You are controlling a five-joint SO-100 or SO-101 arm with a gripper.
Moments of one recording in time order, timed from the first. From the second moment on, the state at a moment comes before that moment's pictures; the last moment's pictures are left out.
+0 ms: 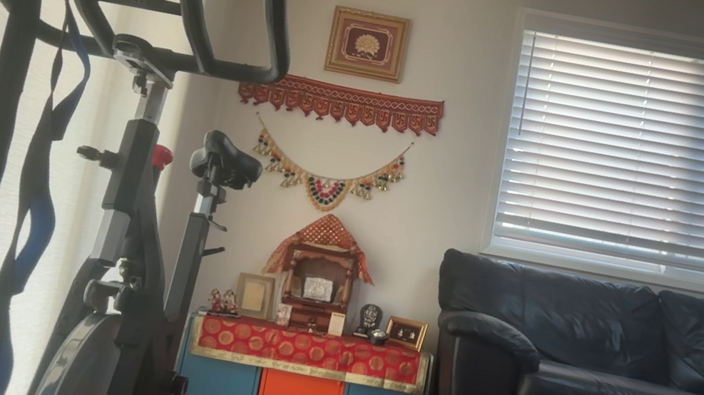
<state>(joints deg) 23.6 105.4 110.3 56.6 -34.4</state>
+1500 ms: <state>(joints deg) 30.4 109.1 110.7 58.2 -19.2</state>
